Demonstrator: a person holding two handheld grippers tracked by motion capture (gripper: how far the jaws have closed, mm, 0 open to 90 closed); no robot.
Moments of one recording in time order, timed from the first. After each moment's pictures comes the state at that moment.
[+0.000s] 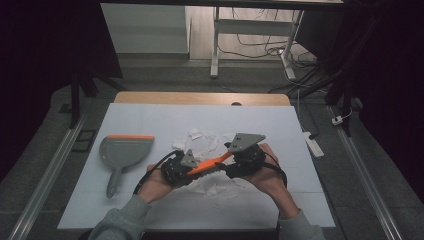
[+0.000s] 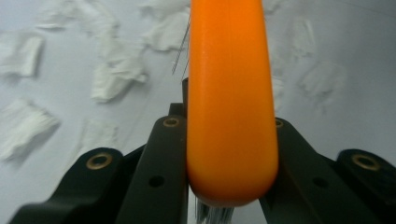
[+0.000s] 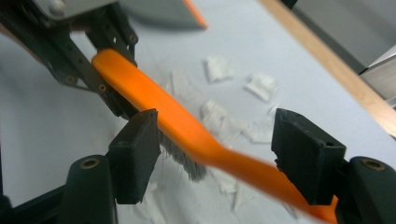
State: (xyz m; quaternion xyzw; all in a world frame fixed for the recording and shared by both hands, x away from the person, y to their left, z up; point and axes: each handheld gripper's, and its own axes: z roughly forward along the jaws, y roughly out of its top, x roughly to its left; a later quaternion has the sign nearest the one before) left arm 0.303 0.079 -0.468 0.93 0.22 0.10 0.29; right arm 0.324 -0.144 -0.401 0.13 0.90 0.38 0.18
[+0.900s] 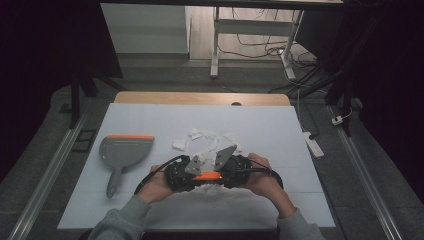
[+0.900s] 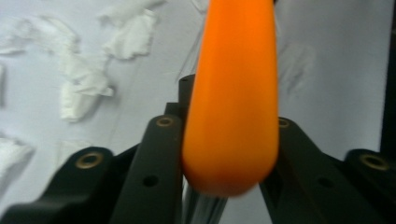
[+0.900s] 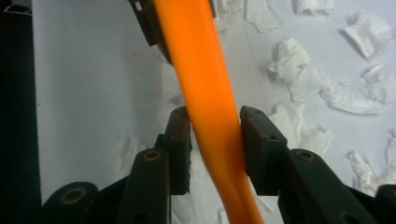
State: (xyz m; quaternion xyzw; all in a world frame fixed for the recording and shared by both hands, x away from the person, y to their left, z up) left arm 0.298 0.075 -0.468 0.94 0.15 0.11 0.29; right arm 0.322 -0.120 -0.439 0.03 0.97 0.23 0.10
